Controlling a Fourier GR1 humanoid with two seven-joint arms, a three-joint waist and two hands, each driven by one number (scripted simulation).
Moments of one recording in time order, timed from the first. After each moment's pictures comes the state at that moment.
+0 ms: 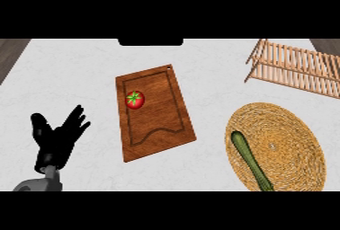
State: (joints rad) left arm -0.04 0.20 0.06 -1.40 0.15 0.01 0.30; right arm -0.80 -0.45 -0.42 -1.94 0.52 0.57 0.89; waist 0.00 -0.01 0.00
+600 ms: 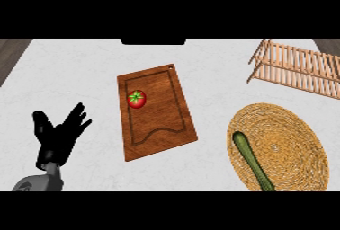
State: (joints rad) left arm -0.07 0.20 0.07 -1.37 0.14 0.00 0.29; right arm -1.03 -0.69 -0.46 -1.43 0.55 0.51 0.71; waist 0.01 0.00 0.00
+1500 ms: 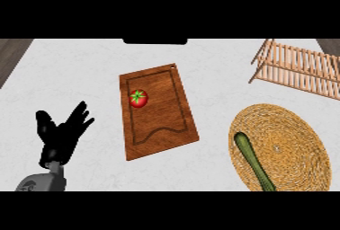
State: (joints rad) left arm -0.08 0.18 0.07 -1.36 0.12 -0.01 0.27; right arm -1.11 -0.82 -0.35 -0.83 0.68 0.29 0.26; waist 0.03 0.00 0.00
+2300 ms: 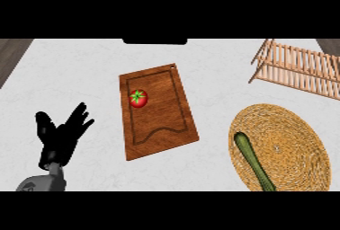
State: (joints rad) left arm -0.06 0.17 0.08 -1.38 0.11 -0.01 0.28; right arm -1.19 -0.83 -0.33 -0.53 0.74 0.15 0.03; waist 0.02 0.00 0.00
